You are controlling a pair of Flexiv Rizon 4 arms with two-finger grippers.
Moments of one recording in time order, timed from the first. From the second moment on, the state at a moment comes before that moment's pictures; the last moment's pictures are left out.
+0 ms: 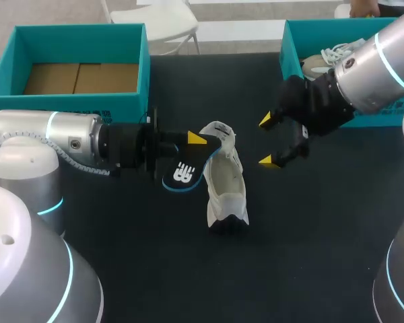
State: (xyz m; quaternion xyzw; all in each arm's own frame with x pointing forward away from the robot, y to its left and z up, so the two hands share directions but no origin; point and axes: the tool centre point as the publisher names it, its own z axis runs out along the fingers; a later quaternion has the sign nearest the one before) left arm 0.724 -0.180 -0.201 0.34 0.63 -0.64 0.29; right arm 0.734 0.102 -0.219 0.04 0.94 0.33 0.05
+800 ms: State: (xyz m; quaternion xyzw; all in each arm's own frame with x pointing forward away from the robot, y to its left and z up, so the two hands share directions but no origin) left arm 0.724 -0.179 -0.201 0.34 0.63 -0.64 0.29; right arm 0.743 0.103 -0.309 0.00 0.96 0.27 0.04
